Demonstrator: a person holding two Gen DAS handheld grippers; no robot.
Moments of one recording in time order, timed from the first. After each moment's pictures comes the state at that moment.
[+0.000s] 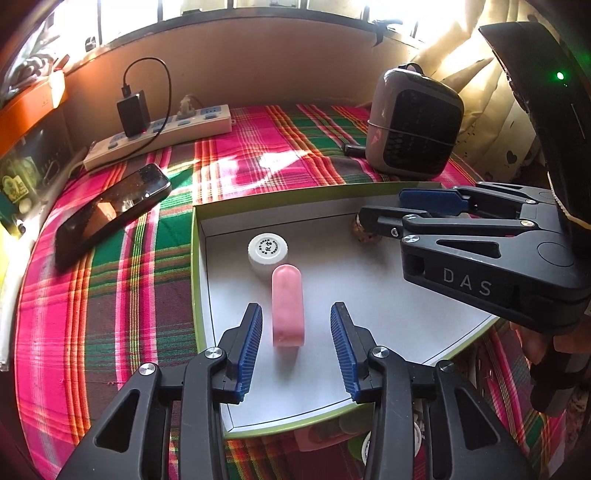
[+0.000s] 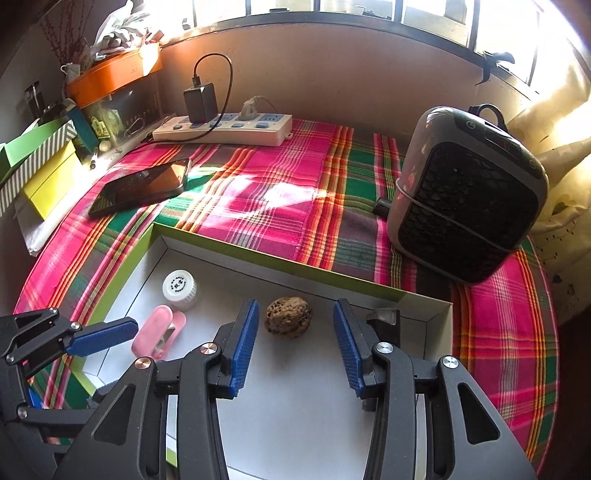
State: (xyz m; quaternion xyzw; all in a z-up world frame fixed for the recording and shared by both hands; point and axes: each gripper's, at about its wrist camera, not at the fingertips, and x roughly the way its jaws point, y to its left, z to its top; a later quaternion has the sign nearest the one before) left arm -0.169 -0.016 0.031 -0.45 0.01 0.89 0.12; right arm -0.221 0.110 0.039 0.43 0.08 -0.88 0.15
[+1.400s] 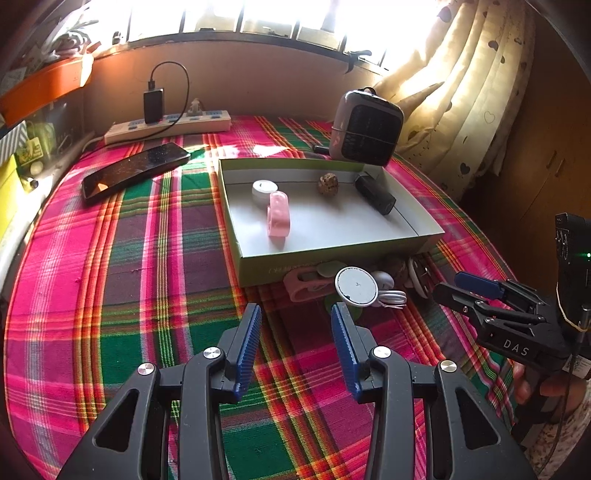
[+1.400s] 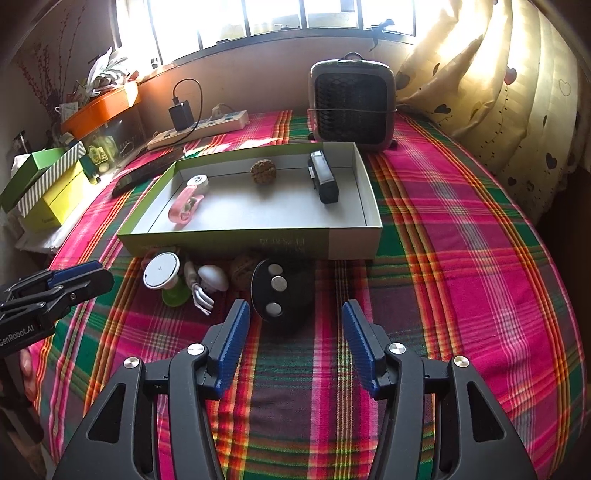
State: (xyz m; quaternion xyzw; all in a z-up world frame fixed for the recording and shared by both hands) left arm -0.064 -0.062 0.034 -0.41 -0.04 0.89 0.18; right arm -0.062 0.159 0.016 0.42 -0.02 -0.90 0.08
